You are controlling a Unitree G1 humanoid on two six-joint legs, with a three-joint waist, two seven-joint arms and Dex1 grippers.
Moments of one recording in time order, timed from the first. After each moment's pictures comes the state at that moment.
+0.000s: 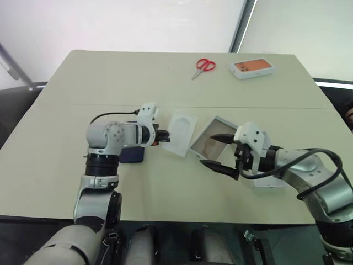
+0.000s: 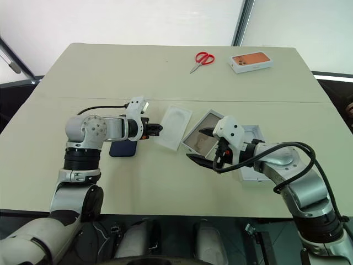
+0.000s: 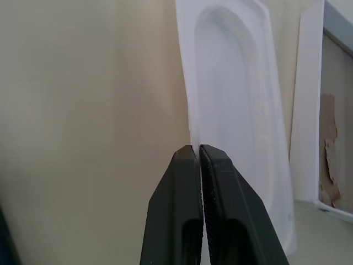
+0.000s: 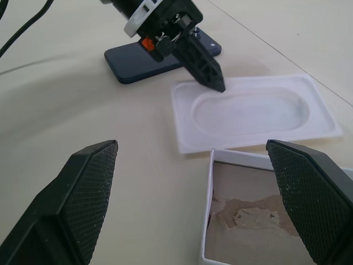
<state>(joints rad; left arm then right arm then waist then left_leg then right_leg) -0.82 0.21 0.14 0.13 -0.50 1.34 -0.18 -0.24 -0.73 0.01 -0.52 0.51 0.68 0.80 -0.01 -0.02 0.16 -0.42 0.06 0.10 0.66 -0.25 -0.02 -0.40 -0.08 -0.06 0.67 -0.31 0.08</state>
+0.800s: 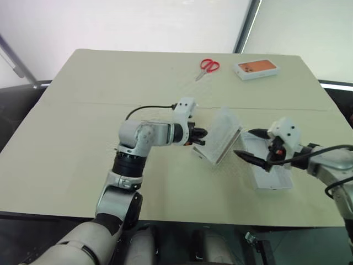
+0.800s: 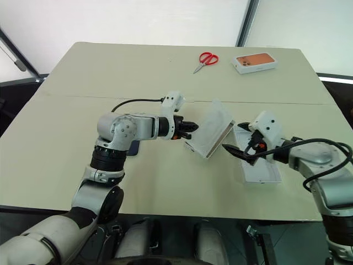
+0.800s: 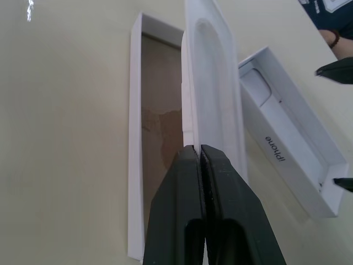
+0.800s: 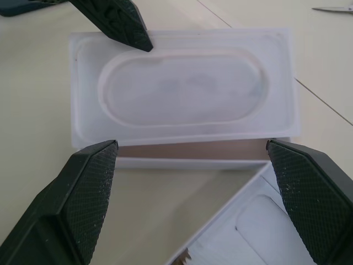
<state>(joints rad) -0.90 0.02 -0.03 0.17 -0.53 1.29 -0.29 -0.12 -0.88 -0.21 -0.34 0.43 0.58 0.85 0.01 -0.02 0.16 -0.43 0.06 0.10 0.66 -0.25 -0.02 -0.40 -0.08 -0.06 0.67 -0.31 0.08</state>
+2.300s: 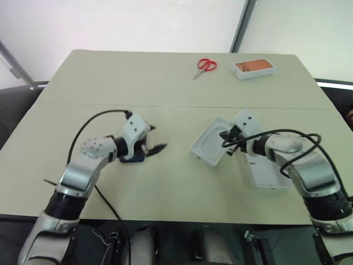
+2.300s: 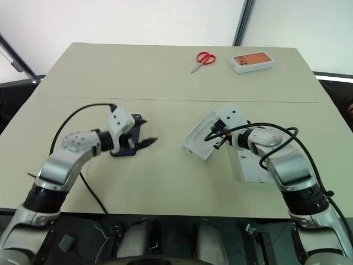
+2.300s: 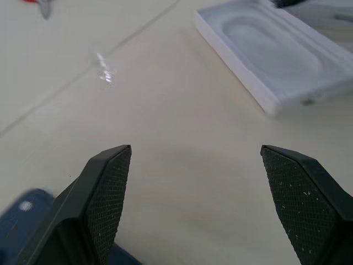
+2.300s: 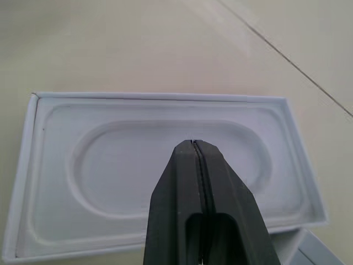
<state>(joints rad) -0.32 0.61 -0.13 -0.21 -0.31 0.45 -0.85 -0.50 -0.68 0.20 -0.24 0.21 0.84 0.59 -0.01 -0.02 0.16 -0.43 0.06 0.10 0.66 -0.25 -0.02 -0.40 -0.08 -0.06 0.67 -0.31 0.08</state>
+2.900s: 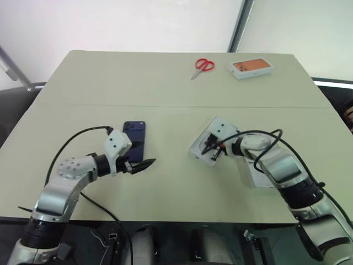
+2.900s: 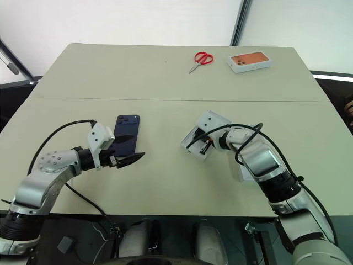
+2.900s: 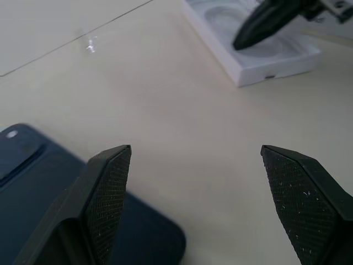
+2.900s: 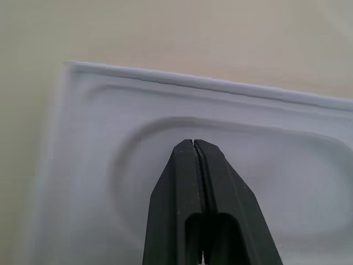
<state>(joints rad) -0.14 0.66 0.04 -0.29 -0.38 0.45 -0.82 -0.55 -0.64 0.37 -0.17 0.10 0.79 0.75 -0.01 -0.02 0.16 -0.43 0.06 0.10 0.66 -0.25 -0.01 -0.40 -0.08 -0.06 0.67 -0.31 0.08</state>
